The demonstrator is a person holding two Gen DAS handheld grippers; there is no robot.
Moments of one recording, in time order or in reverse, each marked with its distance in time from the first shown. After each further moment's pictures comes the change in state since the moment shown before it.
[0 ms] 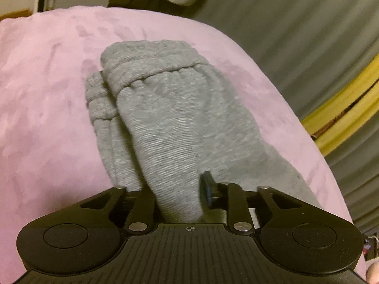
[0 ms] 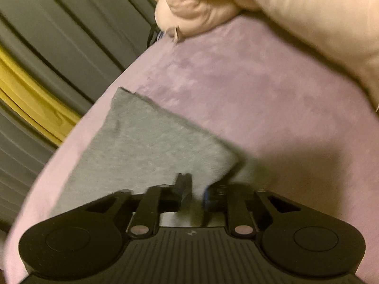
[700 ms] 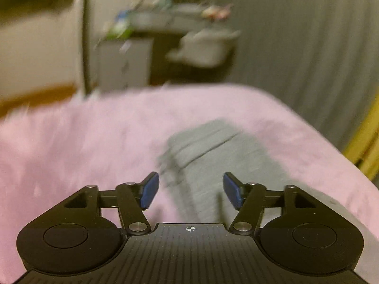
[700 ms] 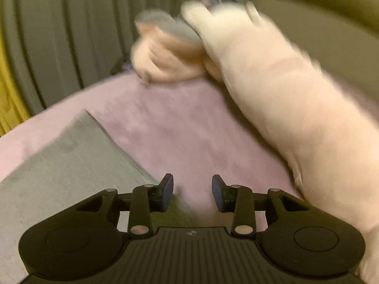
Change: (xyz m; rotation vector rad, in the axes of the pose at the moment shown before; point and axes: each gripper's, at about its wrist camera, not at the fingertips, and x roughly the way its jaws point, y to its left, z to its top) left arm -0.071 -0.037 -0.012 0.203 -0.348 0.288; right arm -0.044 0.049 -0.018 -0.342 -0.296 -0.400
